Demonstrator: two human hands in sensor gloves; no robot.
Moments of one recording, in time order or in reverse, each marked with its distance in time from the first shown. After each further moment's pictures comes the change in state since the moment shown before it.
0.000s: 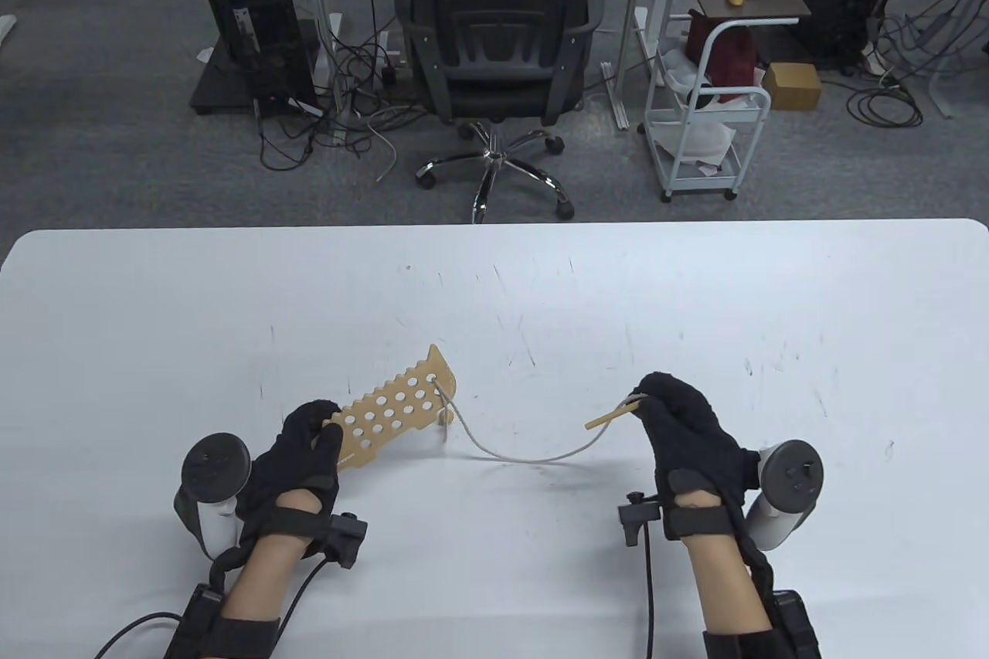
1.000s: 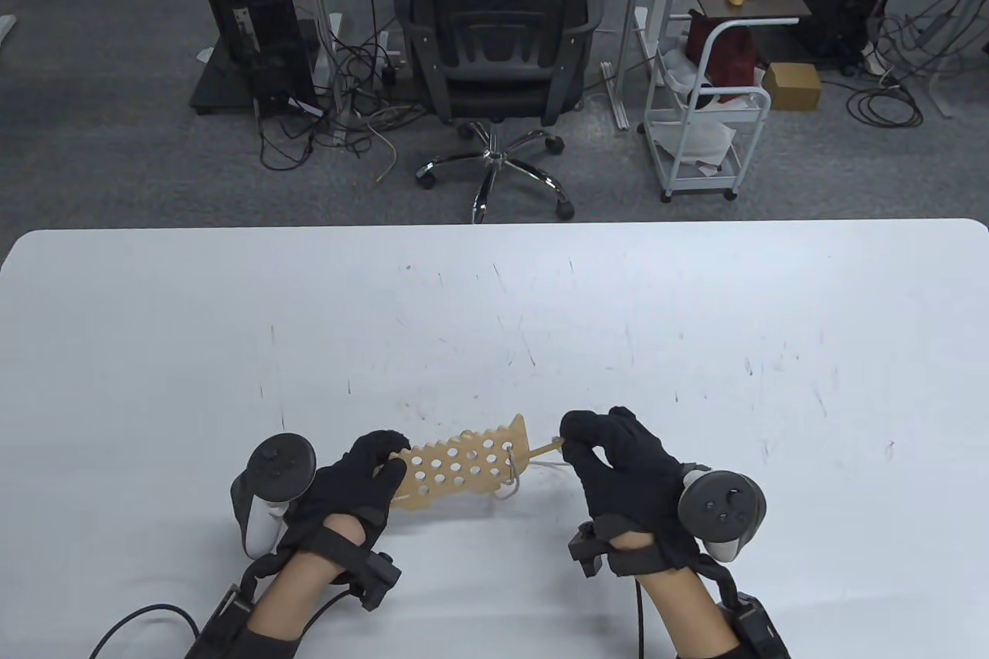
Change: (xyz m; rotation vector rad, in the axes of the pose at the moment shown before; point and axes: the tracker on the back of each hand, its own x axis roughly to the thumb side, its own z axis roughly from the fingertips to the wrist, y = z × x) left_hand 0.017 -0.053 0.015 -0.323 -0.060 -0.106; right_hand 0.033 0.056 0.031 0.179 -0.332 0.294
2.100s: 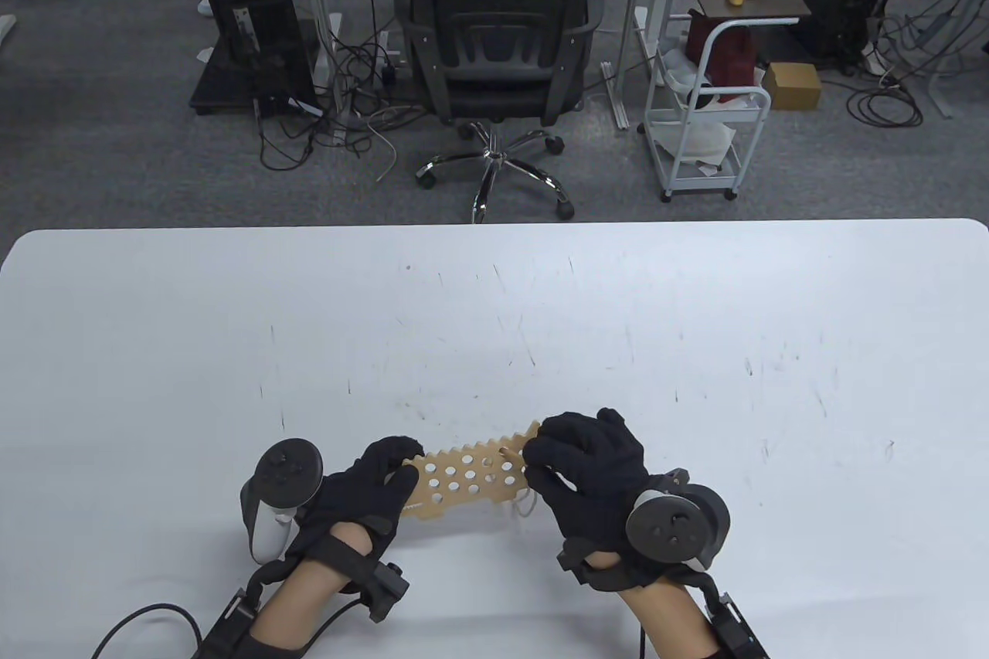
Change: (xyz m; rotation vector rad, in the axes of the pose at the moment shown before) left_hand 0.005 -0.009 0.003 -0.047 -0.058 0.060; right_hand 0.009 0.029 0.010 0.118 -0.142 0.219
